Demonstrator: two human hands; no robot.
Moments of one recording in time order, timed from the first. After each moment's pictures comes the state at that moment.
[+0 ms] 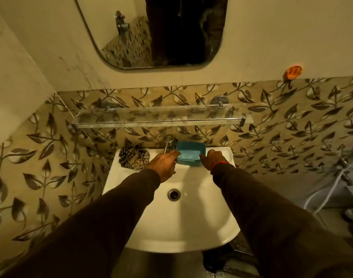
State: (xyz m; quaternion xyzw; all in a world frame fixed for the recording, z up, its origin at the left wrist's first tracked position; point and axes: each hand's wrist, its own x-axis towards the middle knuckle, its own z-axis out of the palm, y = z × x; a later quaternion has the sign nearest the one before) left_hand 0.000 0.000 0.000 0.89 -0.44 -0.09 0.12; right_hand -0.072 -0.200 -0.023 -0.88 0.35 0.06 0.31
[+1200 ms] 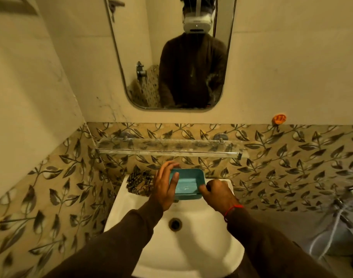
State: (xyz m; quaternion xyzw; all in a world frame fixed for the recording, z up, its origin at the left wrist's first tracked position) left_hand -0.055 0.026 0.058 0.80 -0.35 0.08 0.49; right_hand -0.154 -0.144 0.070 -0.91 0.24 -0.07 0.34
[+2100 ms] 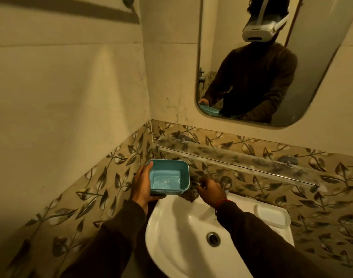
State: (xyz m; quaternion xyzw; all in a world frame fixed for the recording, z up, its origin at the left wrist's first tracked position) left_hand -0.021 0.204 0.122 0.60 0.14 -0.07 0.78; right_hand -0.011 -0.018 0.050 -0.91 0.11 -0.01 0.41
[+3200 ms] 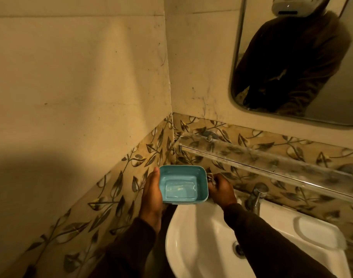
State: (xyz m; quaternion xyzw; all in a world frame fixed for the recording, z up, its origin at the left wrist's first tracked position) left_hand -0.004 0.225 0.107 0.63 0.15 -0.05 0.76; right_hand 0.075 0.010 -0.015 -0.86 0.09 -0.09 0.49
